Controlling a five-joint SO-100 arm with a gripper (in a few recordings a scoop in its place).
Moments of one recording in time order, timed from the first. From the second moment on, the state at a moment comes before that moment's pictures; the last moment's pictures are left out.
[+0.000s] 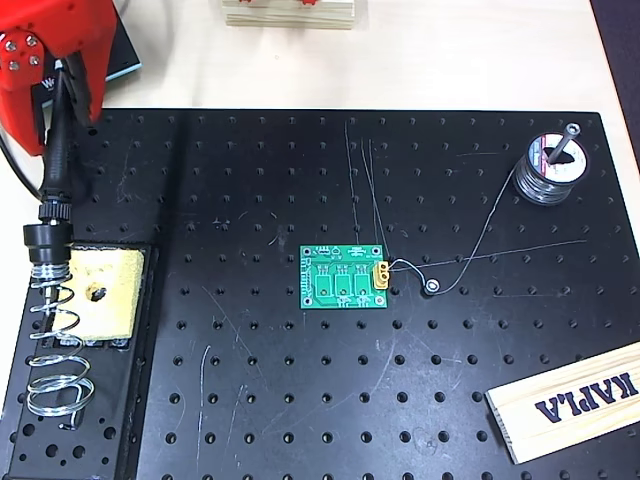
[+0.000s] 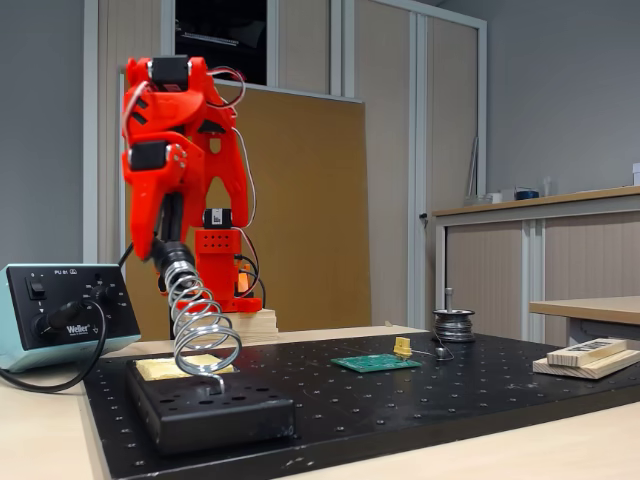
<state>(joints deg) 22.9 81.1 78.8 83.2 10.6</state>
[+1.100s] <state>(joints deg) 19.5 70.8 51.9 92.4 17.7</state>
